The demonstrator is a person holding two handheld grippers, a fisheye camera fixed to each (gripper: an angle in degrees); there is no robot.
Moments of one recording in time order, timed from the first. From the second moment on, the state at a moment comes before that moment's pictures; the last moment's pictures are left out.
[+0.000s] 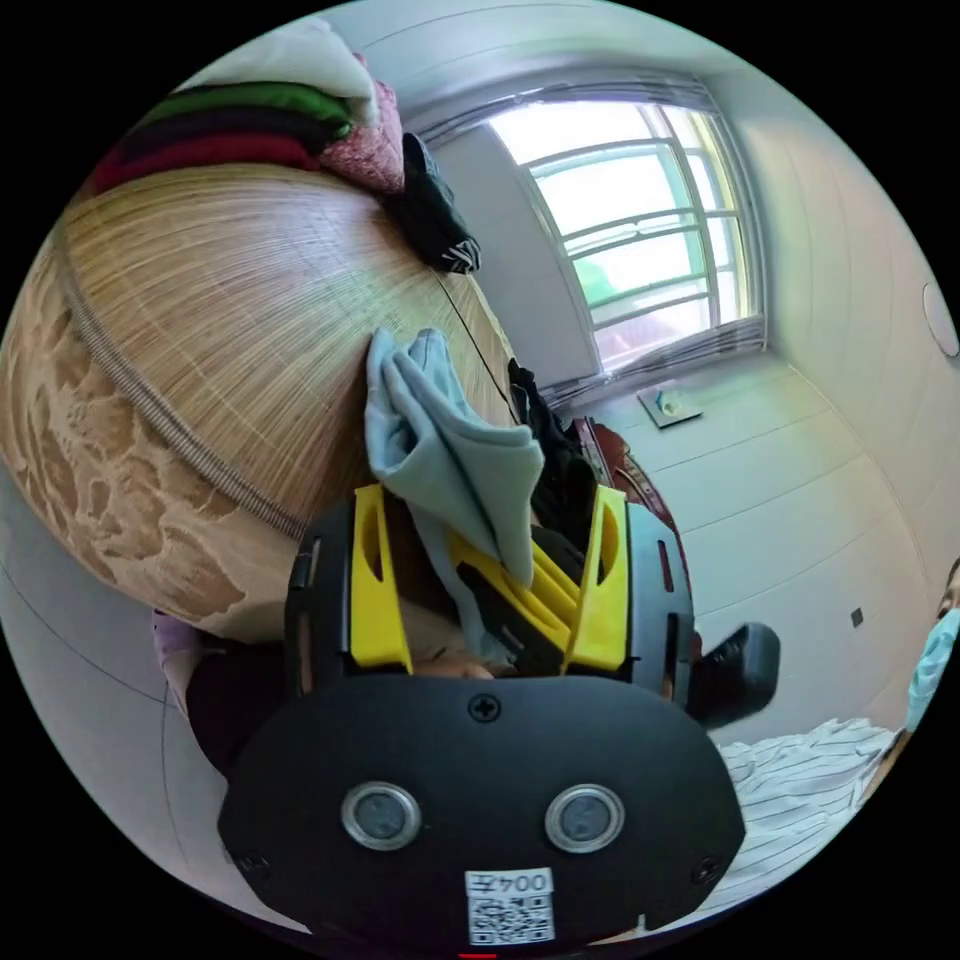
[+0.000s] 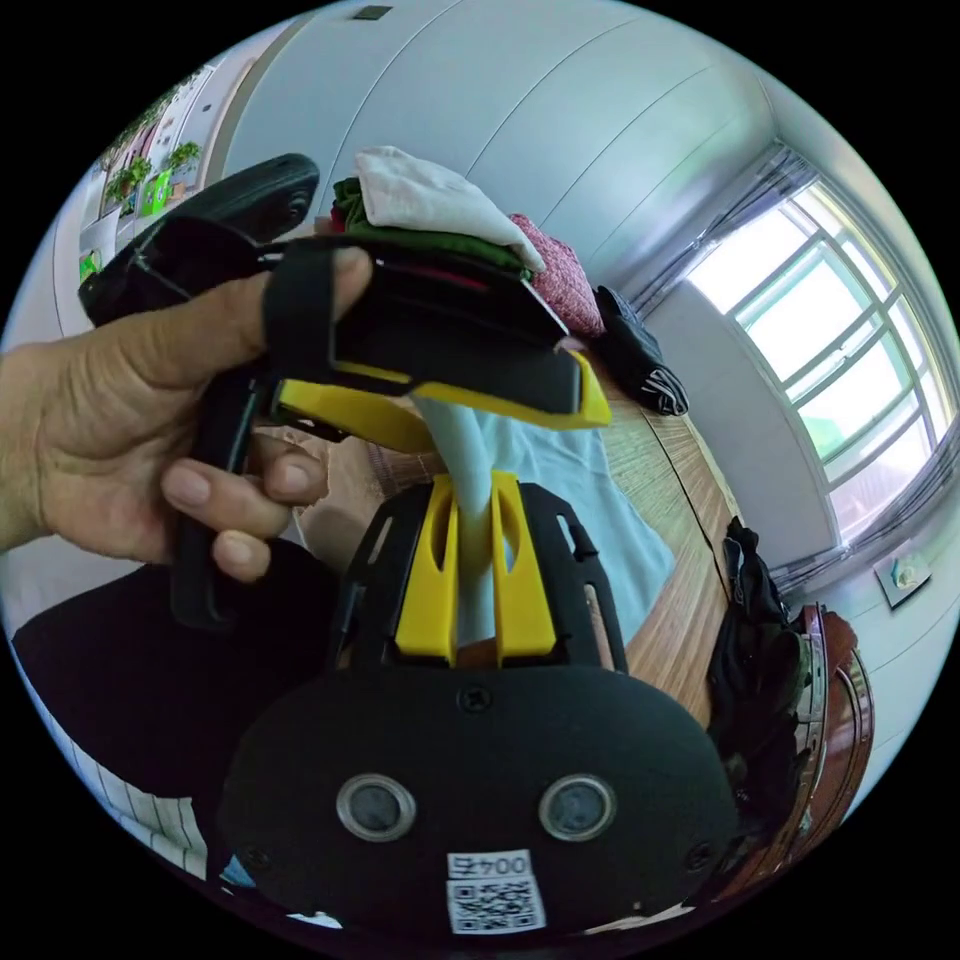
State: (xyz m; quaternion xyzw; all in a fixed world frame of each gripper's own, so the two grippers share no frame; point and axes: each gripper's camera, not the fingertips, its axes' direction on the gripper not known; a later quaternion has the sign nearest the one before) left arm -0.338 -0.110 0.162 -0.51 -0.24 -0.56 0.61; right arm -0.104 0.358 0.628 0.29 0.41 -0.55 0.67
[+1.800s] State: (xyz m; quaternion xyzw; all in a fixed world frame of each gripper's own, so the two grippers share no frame) left arm -0.414 -0.068 0.039 -0.49 -0.29 -0.61 0.56; right arm -0.031 0.119 0.368 0.31 0.35 -0.38 0.80
